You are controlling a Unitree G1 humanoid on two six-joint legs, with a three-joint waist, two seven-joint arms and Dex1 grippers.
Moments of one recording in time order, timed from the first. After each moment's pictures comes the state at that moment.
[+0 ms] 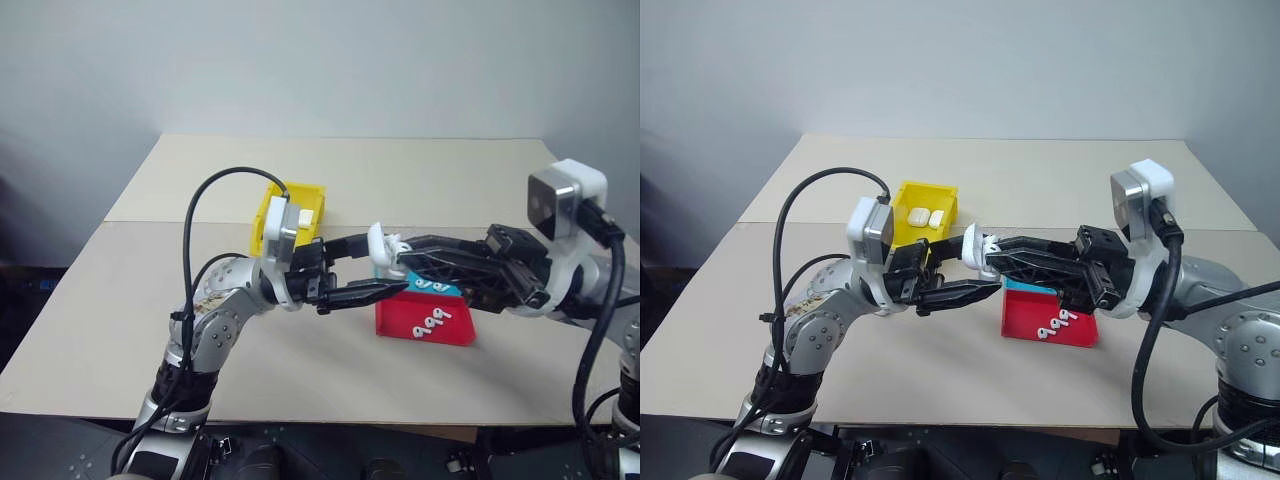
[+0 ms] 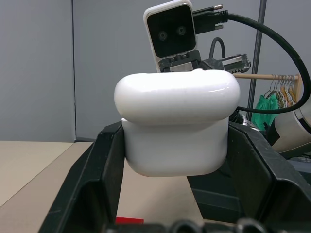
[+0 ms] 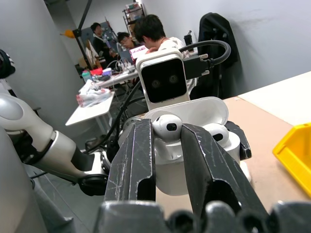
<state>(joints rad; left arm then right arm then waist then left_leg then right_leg) -0.59 0.28 -0.10 -0.28 -0.77 0.48 -1.01 -0.49 -0.79 -0.32 -0.49 1.41 0.96 0.74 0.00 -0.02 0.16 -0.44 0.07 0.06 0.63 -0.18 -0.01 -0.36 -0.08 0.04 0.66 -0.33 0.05</state>
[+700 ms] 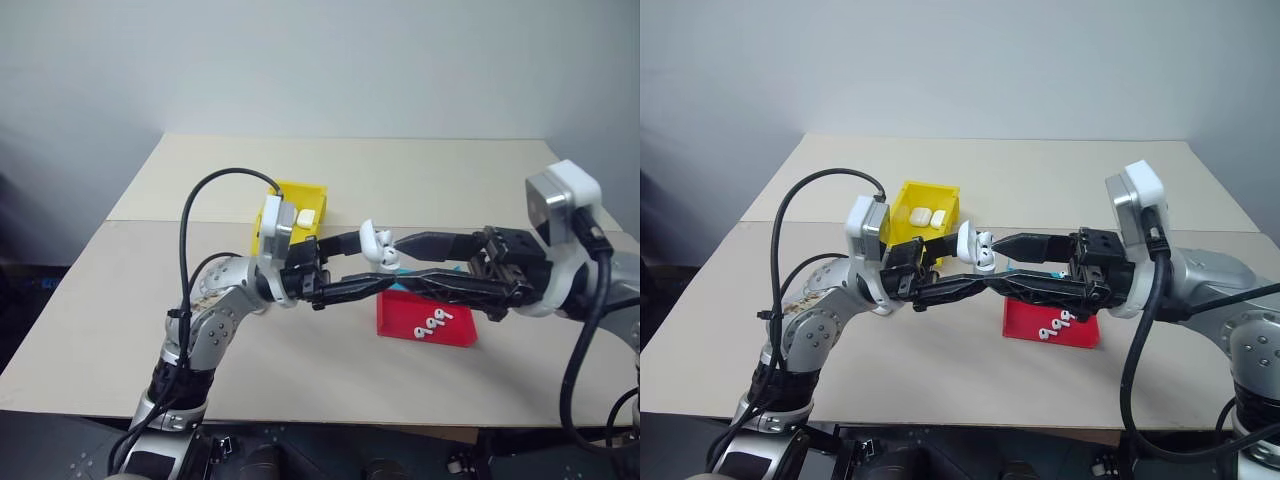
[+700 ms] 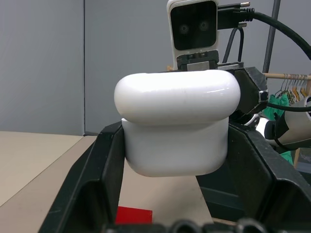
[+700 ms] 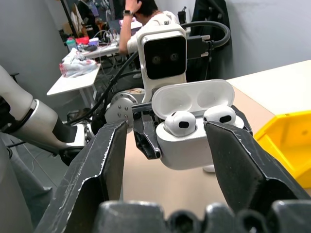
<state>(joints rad) -0.58 0.28 -0.09 -0.26 -0.77 0.48 -1.01 -0.49 -0.90 -0.29 -0.51 1.33 0.92 0.83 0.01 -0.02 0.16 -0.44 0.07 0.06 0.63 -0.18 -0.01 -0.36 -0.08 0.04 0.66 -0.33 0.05</state>
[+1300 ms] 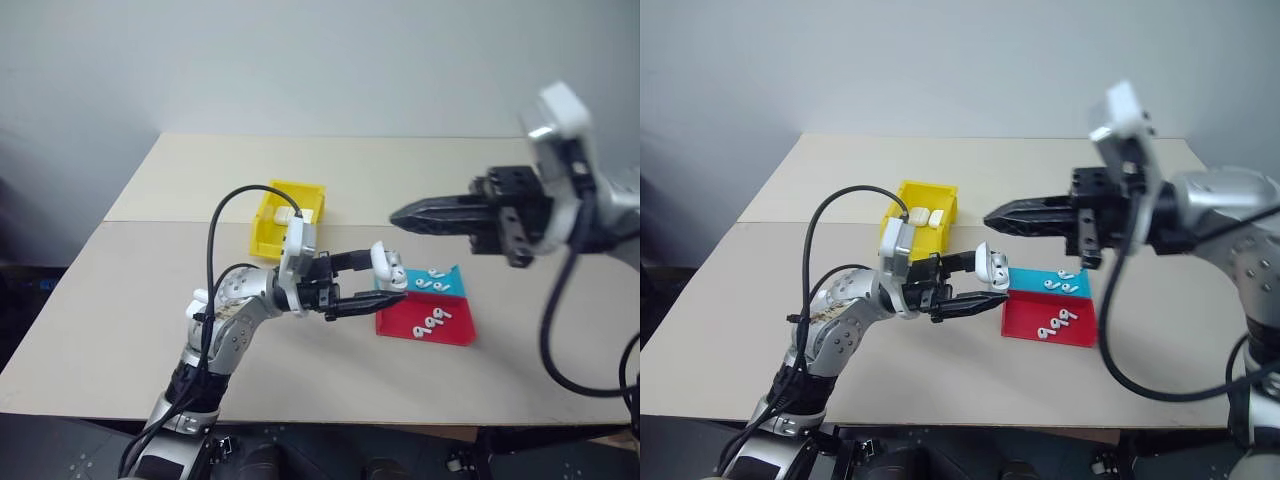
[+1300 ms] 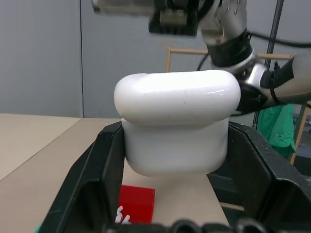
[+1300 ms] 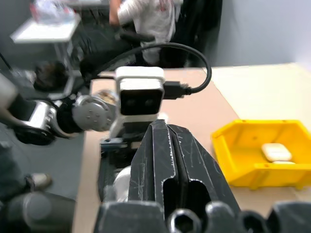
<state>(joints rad) -0.57 0.23 -0.19 -0.13 -0.61 0.37 -1.06 -1.00 -0.99 0.02 -0.35 1.03 0.97 0.94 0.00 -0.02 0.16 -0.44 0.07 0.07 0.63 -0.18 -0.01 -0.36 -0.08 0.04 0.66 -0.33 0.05</state>
